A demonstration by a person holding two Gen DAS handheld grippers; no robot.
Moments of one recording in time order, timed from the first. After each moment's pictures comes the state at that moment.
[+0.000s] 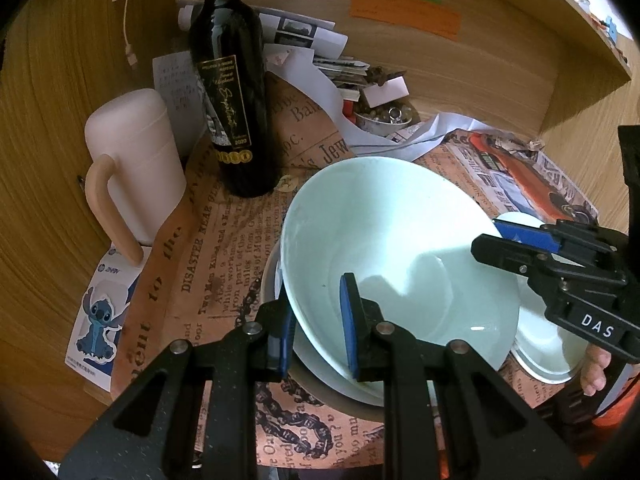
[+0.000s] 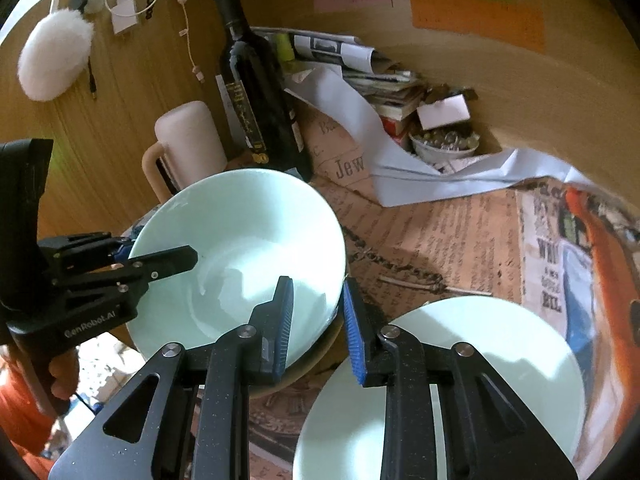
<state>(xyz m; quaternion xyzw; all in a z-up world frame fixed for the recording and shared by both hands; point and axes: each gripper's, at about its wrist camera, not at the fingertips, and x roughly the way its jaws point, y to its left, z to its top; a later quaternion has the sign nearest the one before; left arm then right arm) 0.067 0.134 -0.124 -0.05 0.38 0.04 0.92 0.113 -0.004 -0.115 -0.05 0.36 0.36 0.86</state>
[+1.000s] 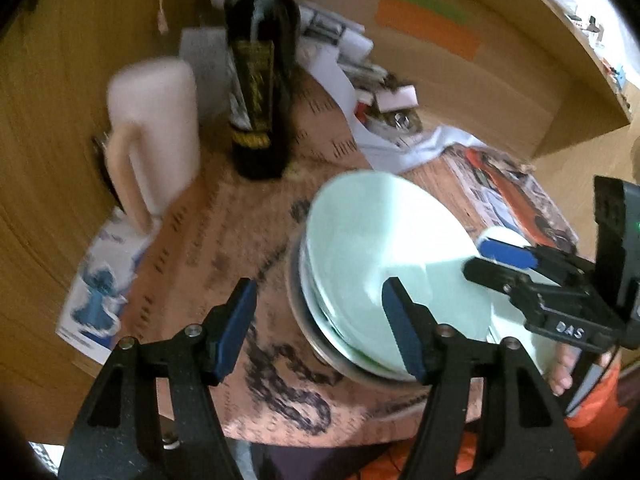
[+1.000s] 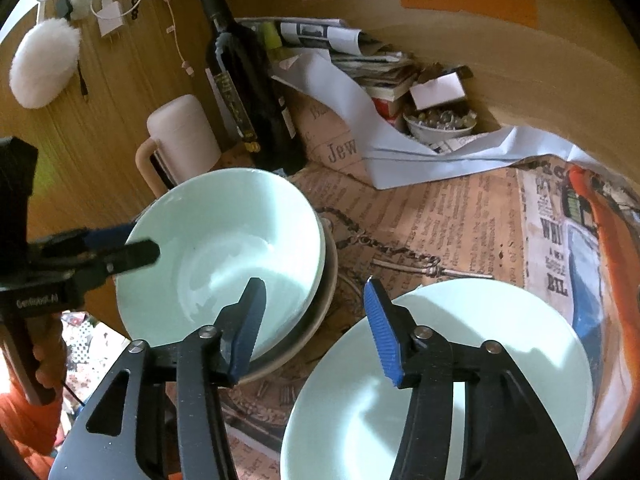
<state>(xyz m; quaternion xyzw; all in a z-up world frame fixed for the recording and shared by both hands) 0.047 0.158 -0.128 -0.12 0.39 0.03 0.91 0.125 -0.009 -0.125 -0.03 0.40 0.36 0.84</state>
